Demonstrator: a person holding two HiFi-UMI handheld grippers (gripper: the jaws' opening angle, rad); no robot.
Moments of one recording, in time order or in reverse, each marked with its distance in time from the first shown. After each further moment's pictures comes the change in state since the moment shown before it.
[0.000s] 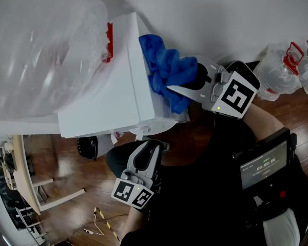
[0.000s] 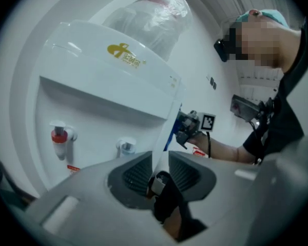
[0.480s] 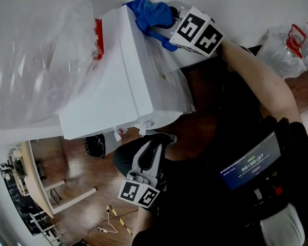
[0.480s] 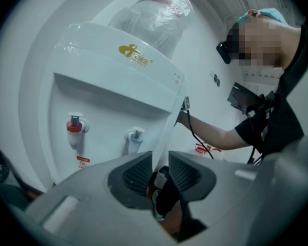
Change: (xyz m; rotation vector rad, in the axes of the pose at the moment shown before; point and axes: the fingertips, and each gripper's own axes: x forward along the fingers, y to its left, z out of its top) left arm -0.014 0.010 -0.017 -0.013 0.034 0.037; right arm 0.065 -0.143 -0.039 -0.246 0.352 -0.231
